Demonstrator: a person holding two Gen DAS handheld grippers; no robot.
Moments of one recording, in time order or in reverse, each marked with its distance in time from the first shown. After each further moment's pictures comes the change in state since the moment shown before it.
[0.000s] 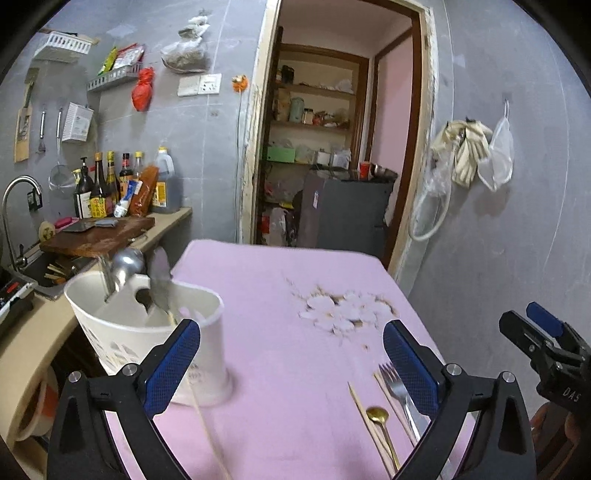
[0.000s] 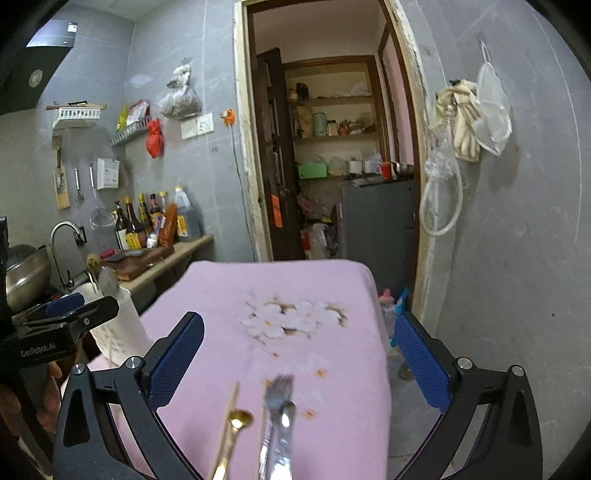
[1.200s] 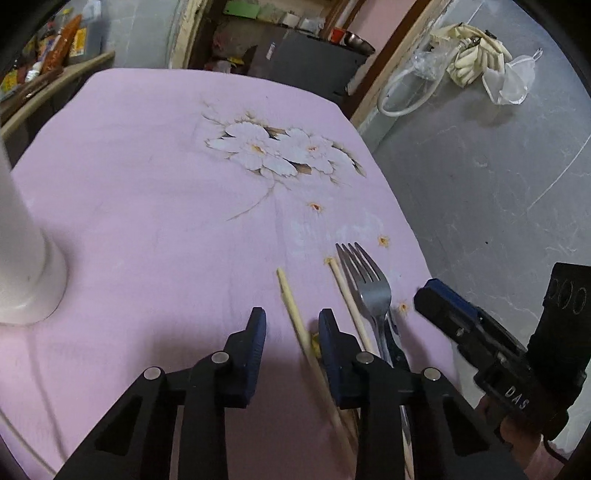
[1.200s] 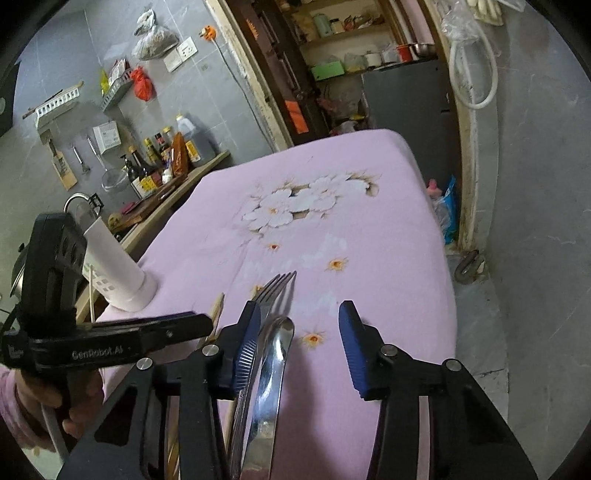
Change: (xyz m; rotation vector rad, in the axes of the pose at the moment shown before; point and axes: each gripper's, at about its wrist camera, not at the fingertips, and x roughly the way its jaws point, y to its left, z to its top) left arm 0.142 -0.038 -0.072 -0.102 0.584 -0.294; right arm 0.123 -0.029 -0.097 0.158 0.381 0.220
